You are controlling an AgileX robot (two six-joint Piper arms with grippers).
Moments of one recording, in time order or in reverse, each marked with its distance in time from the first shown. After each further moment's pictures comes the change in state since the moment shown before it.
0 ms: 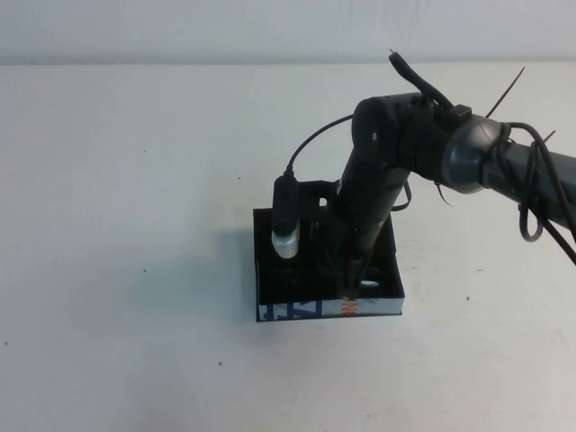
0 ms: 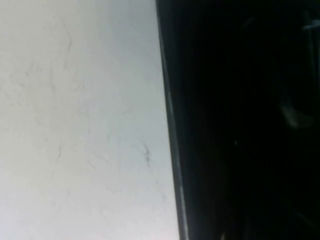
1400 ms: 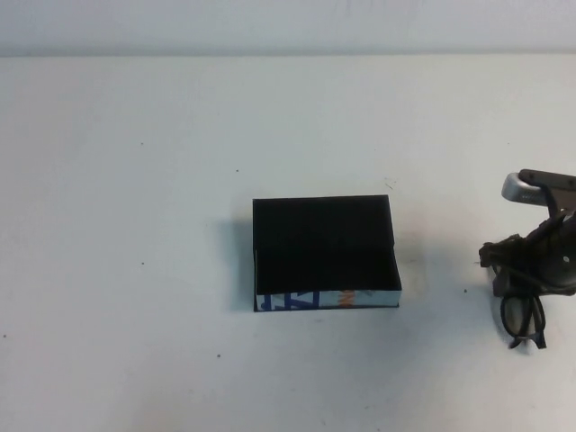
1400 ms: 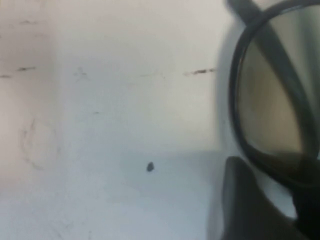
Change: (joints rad) right arm -0.453 -0.401 0.792 0.078 -0.514 0.965; left arm 0.000 0.000 0.000 0.000 0.000 0.000
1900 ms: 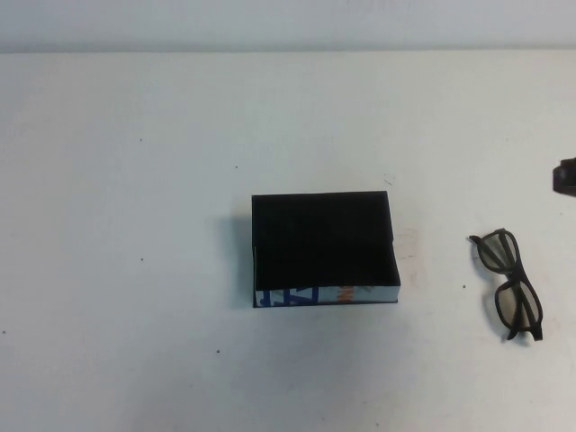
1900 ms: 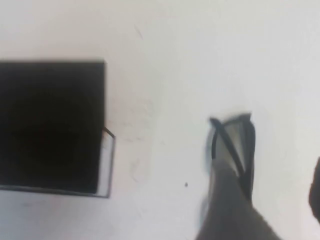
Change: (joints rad) right arm 0.000 -0.538 0.029 -0.067 0.054 0.000; left arm 0.000 0.000 0.000 0.000 0.000 0.000
